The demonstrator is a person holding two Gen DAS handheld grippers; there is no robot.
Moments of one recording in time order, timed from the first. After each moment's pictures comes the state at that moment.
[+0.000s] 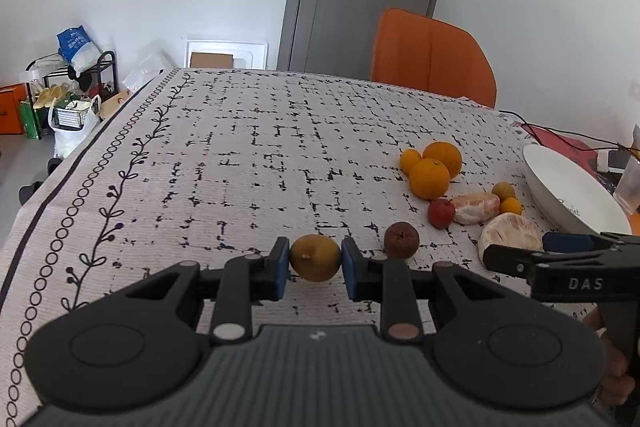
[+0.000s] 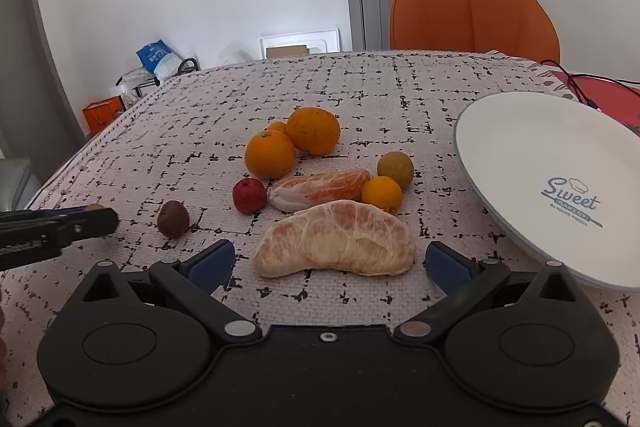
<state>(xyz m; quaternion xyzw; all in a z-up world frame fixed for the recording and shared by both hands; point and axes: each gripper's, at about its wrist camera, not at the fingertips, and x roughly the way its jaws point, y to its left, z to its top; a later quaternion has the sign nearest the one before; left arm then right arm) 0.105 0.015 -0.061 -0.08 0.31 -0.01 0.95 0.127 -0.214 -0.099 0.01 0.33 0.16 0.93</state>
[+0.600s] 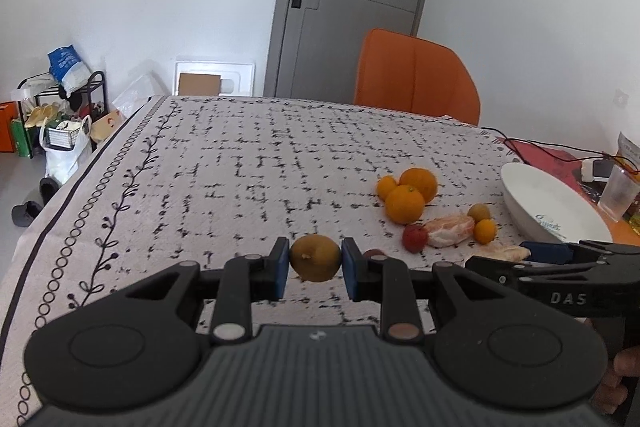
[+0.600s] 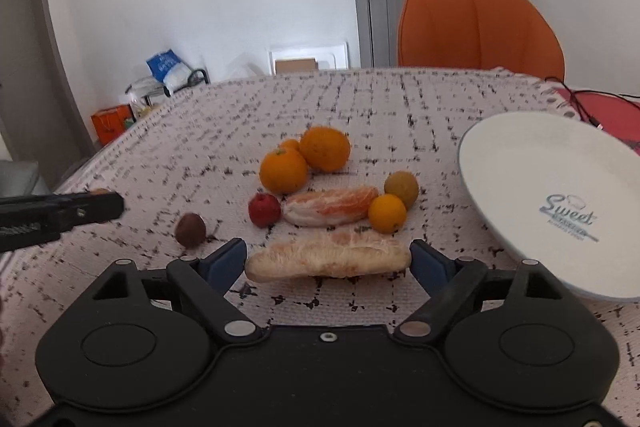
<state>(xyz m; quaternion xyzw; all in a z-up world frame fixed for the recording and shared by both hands) 0.102 0.006 -0.041 -0.07 0.28 -0.03 0.96 0.114 -0.218 -0.084 0.01 0.30 0.18 0.94</state>
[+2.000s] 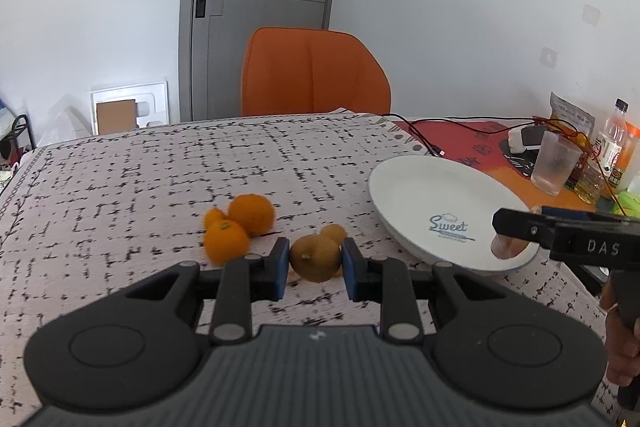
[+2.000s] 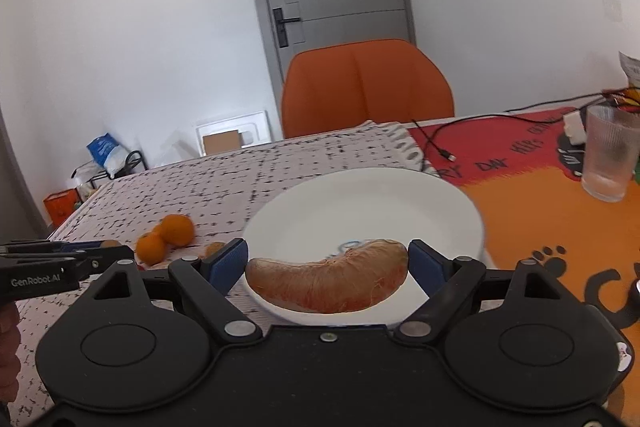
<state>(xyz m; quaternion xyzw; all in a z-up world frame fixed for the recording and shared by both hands) 0.137 -0.120 -0.027 -0.02 0.27 -0.13 0.95 0.096 -0.356 -0.064 0.08 0.22 0.07 0.97</state>
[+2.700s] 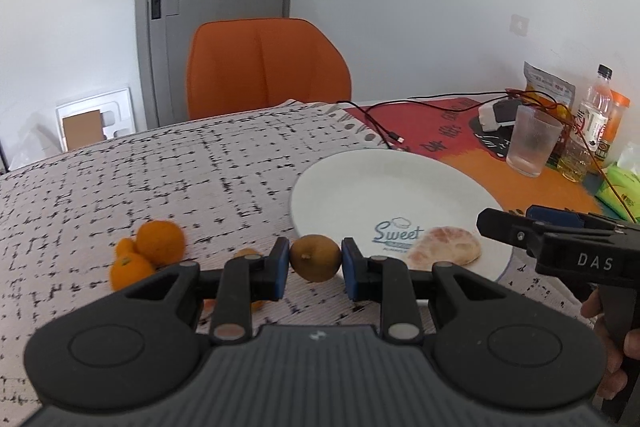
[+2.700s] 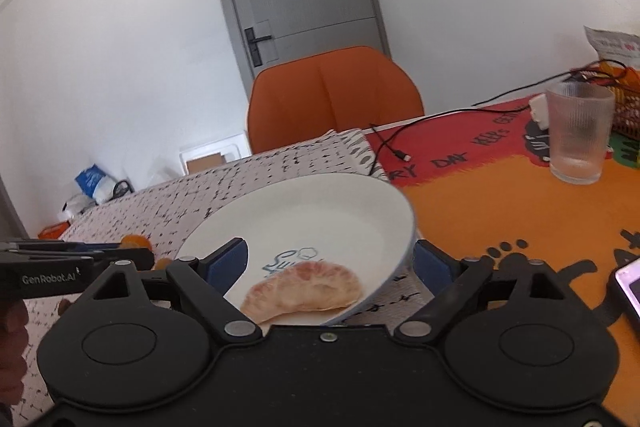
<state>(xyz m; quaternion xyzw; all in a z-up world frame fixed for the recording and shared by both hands) 0.166 -0.192 -0.029 0.02 0.28 -0.17 0.94 0.098 -0.409 -0.081 0.12 0.20 0.05 0.97</state>
